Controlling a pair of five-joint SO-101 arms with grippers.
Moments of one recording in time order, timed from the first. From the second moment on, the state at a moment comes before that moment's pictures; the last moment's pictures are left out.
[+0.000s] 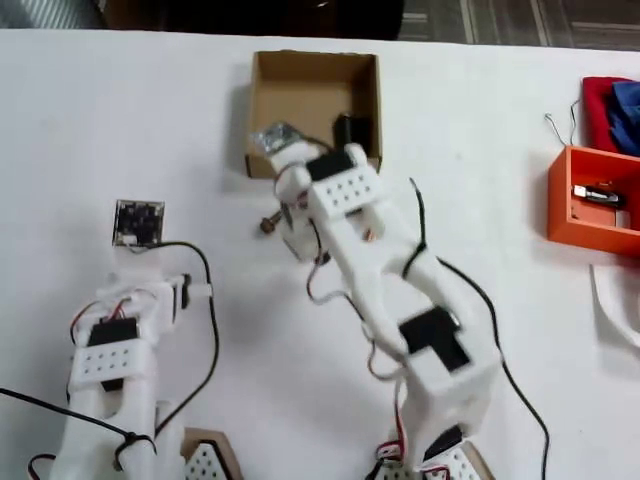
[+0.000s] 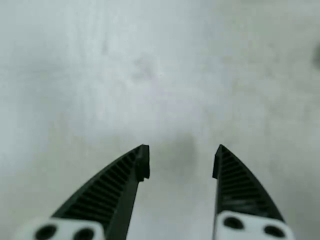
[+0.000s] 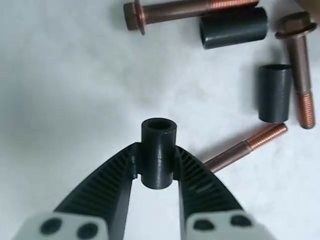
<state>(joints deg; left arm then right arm) -19.0 -47.9 80.8 29.1 -10.7 -30.6 12.0 5.6 74.5 13.9</state>
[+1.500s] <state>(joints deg) -19.1 -47.9 80.8 29.1 -10.7 -30.9 11.9 22.2 63.1 16.3</state>
